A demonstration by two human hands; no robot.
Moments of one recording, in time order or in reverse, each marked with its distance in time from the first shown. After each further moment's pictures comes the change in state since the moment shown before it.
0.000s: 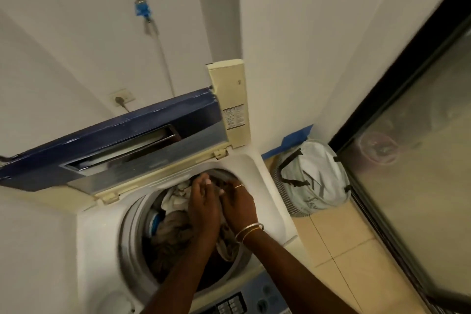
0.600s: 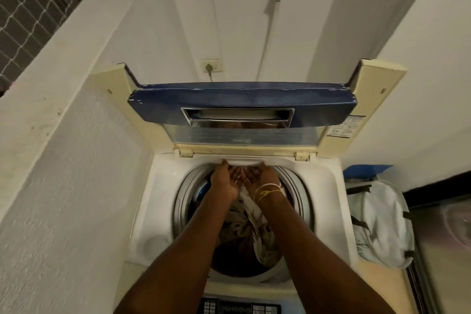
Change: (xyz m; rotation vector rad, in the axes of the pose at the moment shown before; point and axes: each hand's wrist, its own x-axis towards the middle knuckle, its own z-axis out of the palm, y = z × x) left_hand 0.103 -0.044 -0.081 -0.956 0.202 -0.760; right_hand 0.080 -0.041 0.132 0.974 -0.162 0.906
